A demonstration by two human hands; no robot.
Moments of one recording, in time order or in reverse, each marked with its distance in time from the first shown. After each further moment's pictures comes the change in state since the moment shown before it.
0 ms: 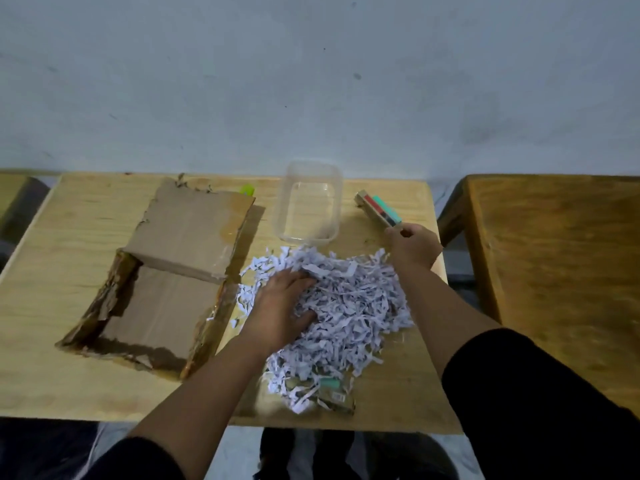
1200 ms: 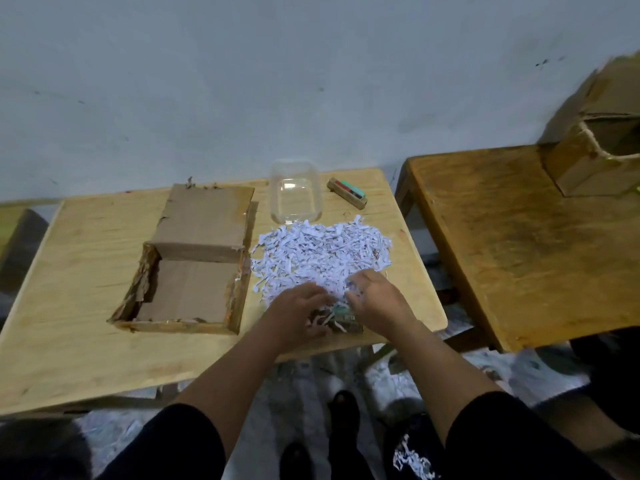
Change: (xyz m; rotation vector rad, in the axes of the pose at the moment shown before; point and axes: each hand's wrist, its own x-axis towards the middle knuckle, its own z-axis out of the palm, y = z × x) left_hand -0.091 0.021 -0.027 0.067 -0.159 0.479; right_hand -0.196 0.057 -0.063 -0.489 -0.436 -0.522
